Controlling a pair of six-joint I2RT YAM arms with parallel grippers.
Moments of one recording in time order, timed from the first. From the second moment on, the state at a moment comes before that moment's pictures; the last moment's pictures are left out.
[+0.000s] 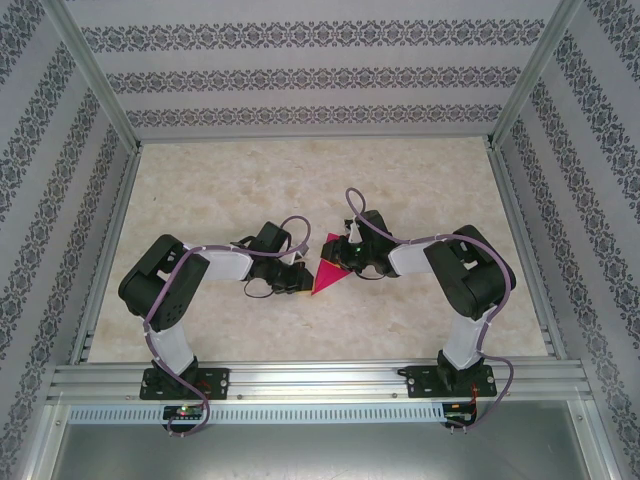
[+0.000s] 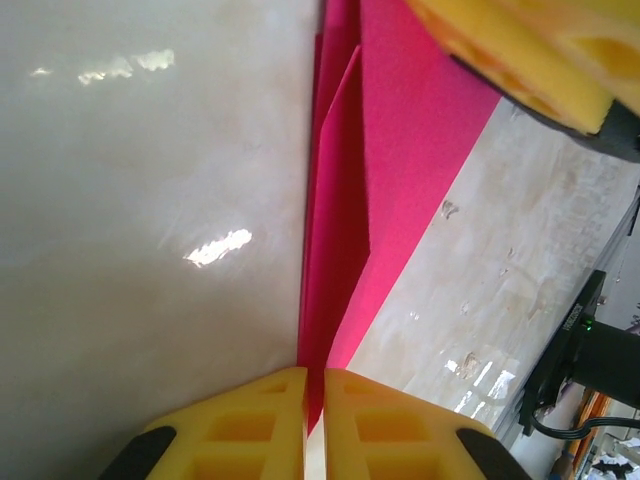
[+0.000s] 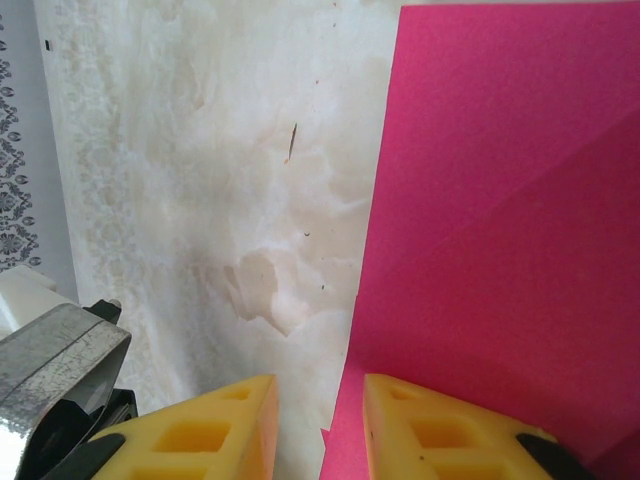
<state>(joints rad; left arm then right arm) -0.58 1.79 0.82 -0.11 0.69 -0.64 0.51 1.84 0.77 0.29 -0.53 0.87</state>
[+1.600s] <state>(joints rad) -0.64 1.82 0.97 -0.11 0.67 -0.71 0.52 1.85 0.79 0.27 -0.52 0.87</state>
